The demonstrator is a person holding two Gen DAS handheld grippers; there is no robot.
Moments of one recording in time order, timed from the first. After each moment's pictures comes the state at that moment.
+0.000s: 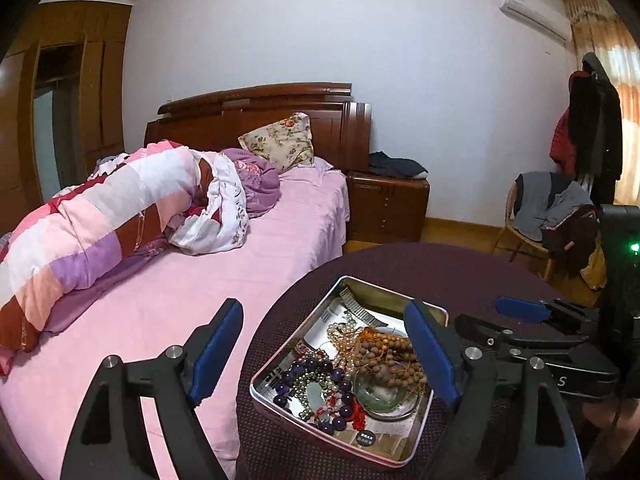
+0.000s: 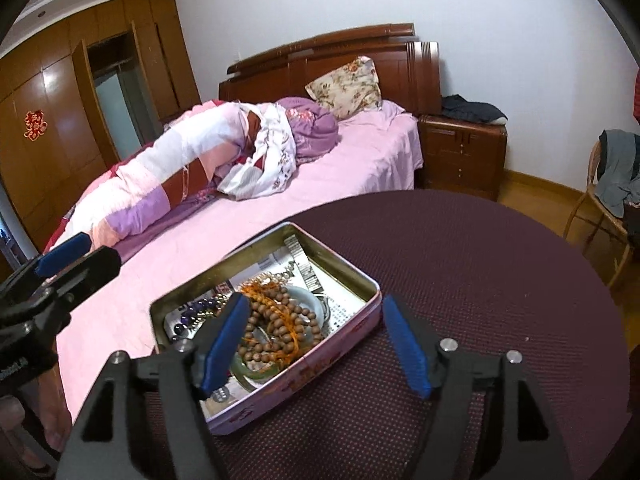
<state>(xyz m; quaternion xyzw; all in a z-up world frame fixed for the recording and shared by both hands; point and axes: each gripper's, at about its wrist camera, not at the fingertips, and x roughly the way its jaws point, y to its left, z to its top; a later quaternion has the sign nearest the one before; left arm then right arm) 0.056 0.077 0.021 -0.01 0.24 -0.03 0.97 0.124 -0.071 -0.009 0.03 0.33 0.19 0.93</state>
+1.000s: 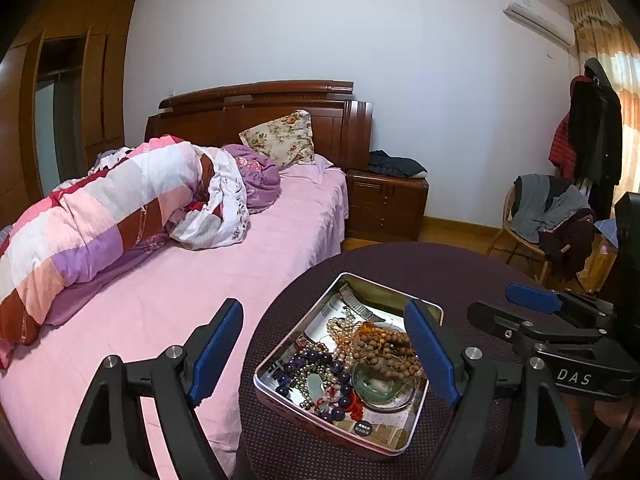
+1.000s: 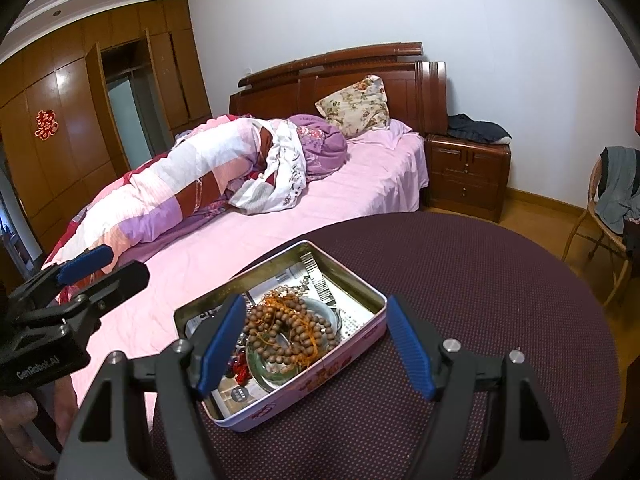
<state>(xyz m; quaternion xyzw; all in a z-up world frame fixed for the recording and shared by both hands) 0.047 0.079 0.023 -0.02 0.24 -0.03 0.97 0.109 -0.064 0.006 0.02 0.30 0.20 0.93</state>
